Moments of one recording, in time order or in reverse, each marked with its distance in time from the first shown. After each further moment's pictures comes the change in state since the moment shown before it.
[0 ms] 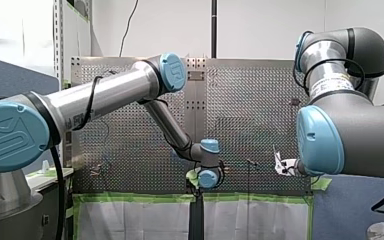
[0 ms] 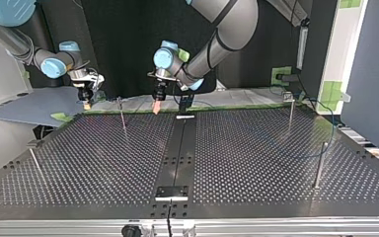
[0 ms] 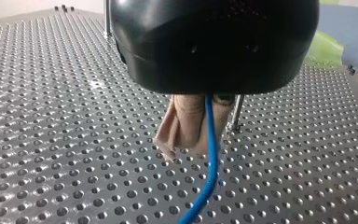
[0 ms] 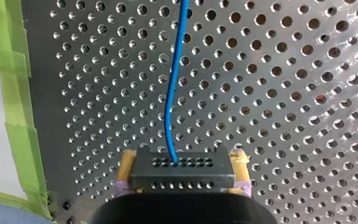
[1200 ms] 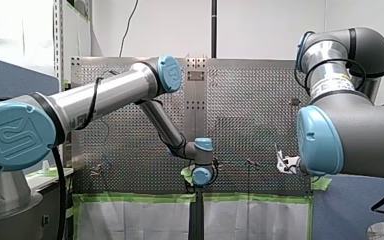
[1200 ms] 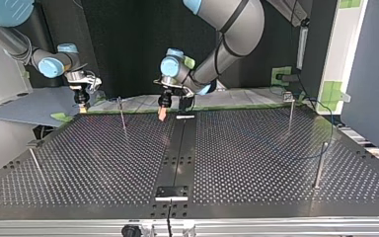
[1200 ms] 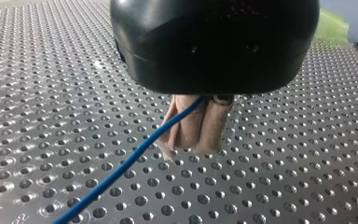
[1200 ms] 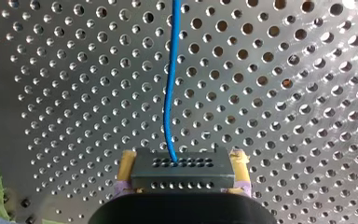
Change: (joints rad) left arm 0.060 0.000 0.011 -0.010 0.046 0.011; right arm -0.014 0.001 -0.006 -0.085 -0.015 0.004
